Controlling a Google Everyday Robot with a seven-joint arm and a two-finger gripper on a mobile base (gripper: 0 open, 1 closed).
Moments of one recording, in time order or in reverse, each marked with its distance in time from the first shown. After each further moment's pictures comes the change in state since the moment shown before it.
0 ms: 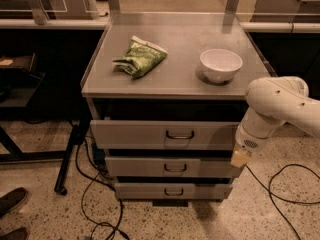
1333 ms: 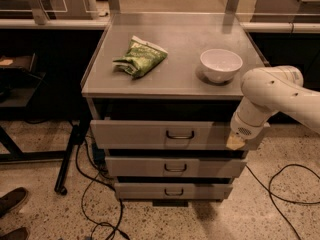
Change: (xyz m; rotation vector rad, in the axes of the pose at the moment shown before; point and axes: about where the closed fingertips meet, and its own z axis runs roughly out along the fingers) arm -0.029 -0.037 -0.014 0.091 -0.042 0.015
